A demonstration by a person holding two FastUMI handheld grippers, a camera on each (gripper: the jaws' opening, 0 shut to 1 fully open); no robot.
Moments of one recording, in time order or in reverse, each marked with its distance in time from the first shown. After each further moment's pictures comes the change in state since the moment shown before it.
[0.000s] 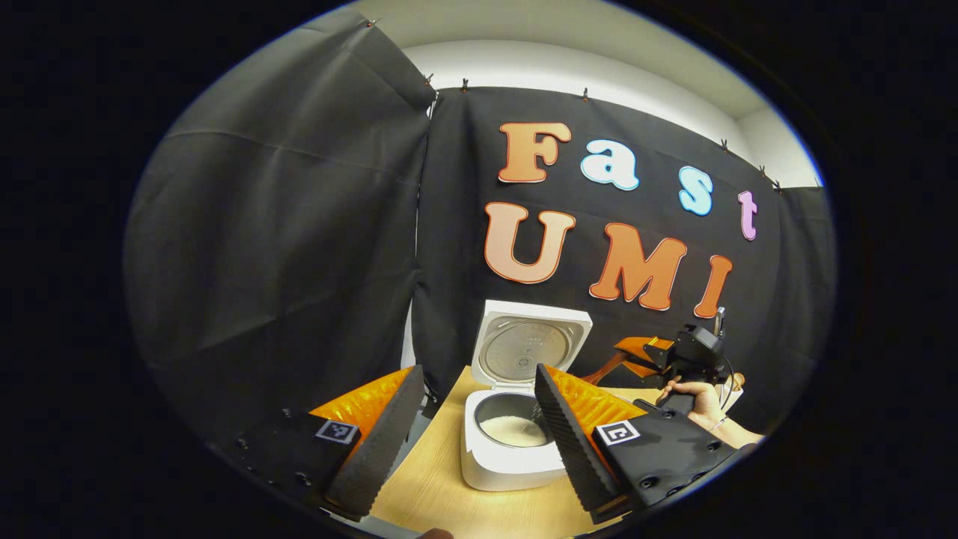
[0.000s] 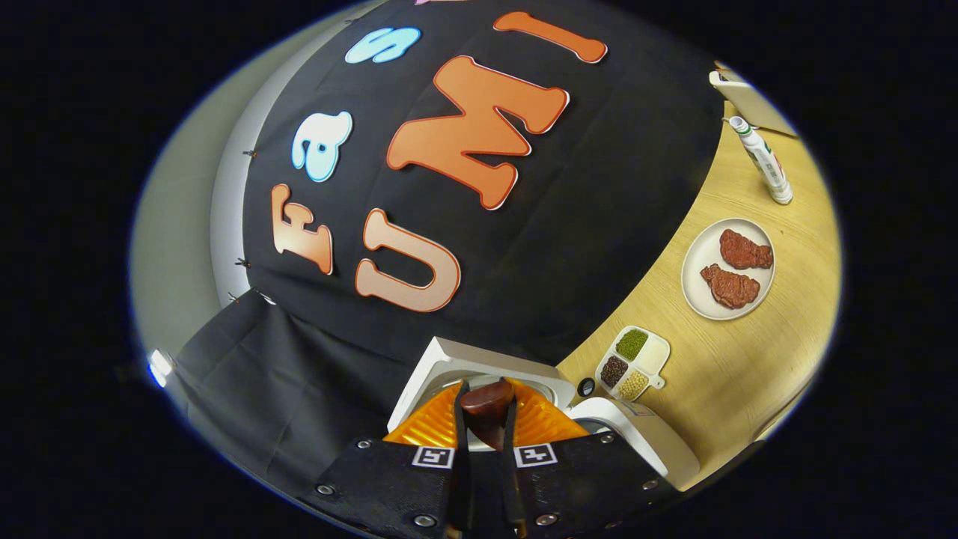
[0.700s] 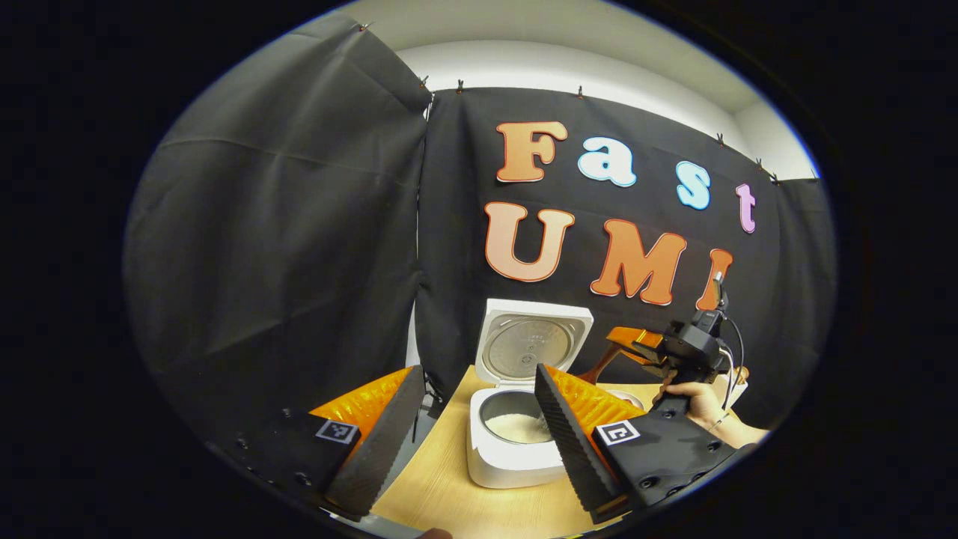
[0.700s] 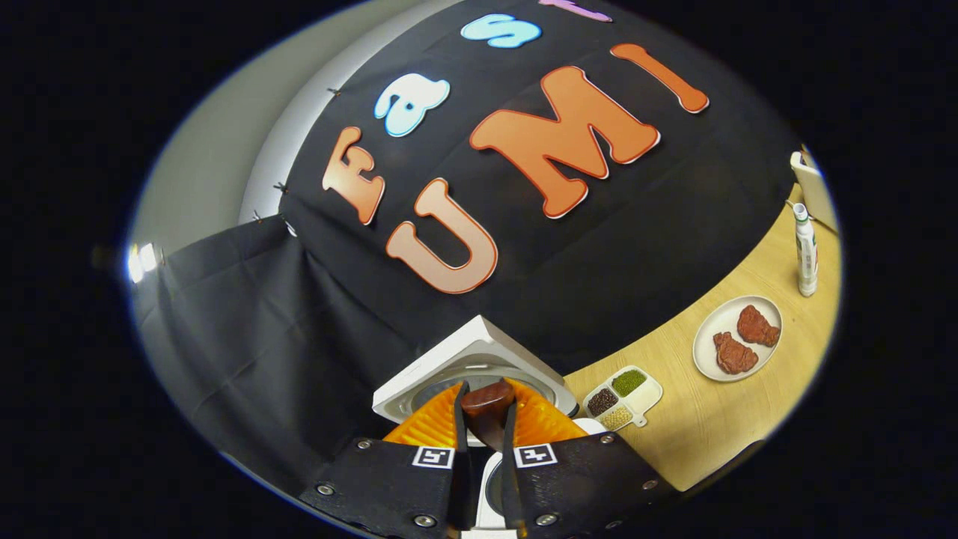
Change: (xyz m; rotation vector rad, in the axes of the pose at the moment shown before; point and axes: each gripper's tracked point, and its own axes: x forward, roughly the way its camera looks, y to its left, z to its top) left arm -0.009 0.000 0.000 0.025 0.000 0.006; right arm -0.006 0.042 -0.020 -0.373 -0.024 0.065
